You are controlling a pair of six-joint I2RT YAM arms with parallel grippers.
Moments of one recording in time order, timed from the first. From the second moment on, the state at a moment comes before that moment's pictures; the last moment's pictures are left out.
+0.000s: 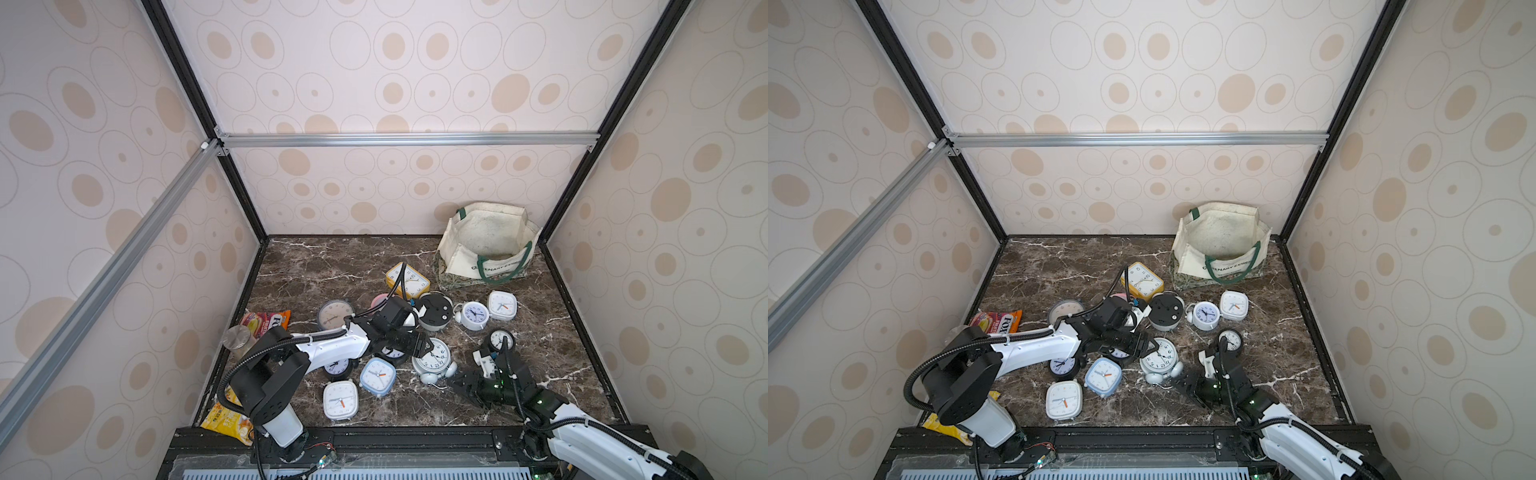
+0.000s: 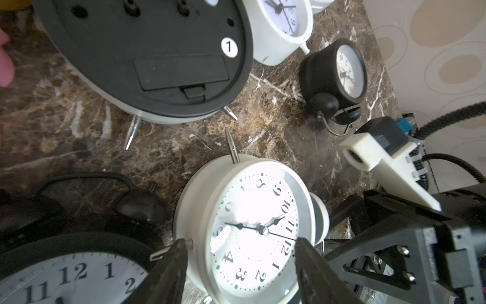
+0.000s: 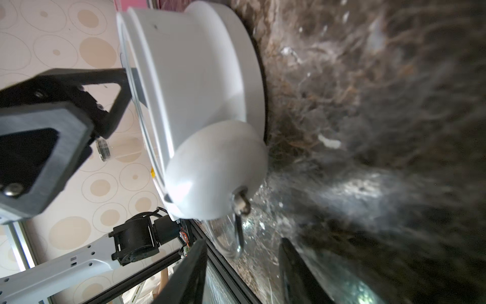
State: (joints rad) left arm -0.82 1.65 0.91 -0.12 0.34 -0.44; right arm 0.57 0.72 0.04 0.01 -0.50 1.20
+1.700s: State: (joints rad) left arm -0.78 1.42 1.27 -0.22 0.27 -0.40; right arm 0.60 0.61 0.31 -0.20 -0.29 1.13
